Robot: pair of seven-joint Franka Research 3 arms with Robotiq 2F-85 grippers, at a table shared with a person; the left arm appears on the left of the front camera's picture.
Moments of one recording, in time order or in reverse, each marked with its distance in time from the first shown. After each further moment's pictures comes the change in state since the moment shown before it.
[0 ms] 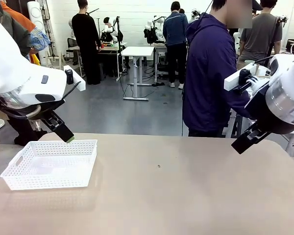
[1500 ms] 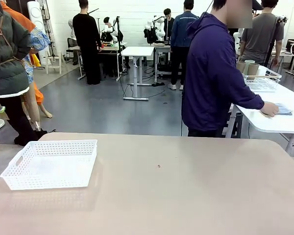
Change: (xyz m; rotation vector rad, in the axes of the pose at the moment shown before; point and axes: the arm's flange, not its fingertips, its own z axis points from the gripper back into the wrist) left arm -0.193 0.283 -0.067 -1.314 -0.404 1.091; right arm -0.228 -0.290 -0.114 1.616 -0.575 -0.918
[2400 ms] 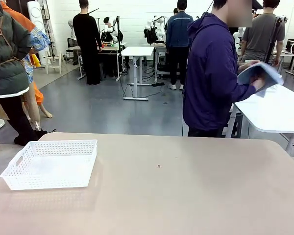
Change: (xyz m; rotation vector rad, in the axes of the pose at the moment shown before) left arm -0.027 -0.006 0.045 0.082 -0.102 0.012; right arm -0.037 0.044 0.037 -0.420 -0.084 -0.240
